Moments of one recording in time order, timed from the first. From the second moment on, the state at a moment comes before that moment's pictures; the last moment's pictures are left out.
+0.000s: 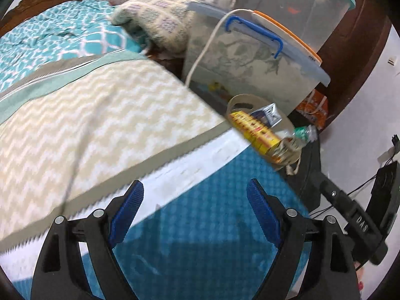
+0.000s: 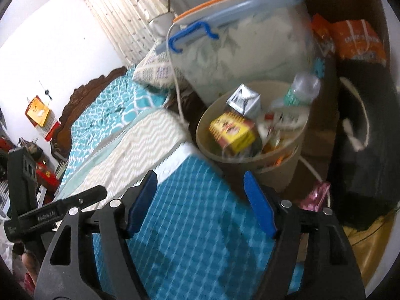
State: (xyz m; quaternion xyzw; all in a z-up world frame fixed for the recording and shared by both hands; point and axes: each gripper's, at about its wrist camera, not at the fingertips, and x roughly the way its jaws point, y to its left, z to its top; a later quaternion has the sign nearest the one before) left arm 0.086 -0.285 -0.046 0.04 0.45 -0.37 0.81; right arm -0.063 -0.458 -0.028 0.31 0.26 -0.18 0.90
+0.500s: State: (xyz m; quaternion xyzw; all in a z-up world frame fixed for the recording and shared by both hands) left arm 0.065 -0.169 -0.041 0.03 0.42 -0.30 0.86; right arm -0.061 -0.383 -0.012 0.30 0.27 -0.14 0.90
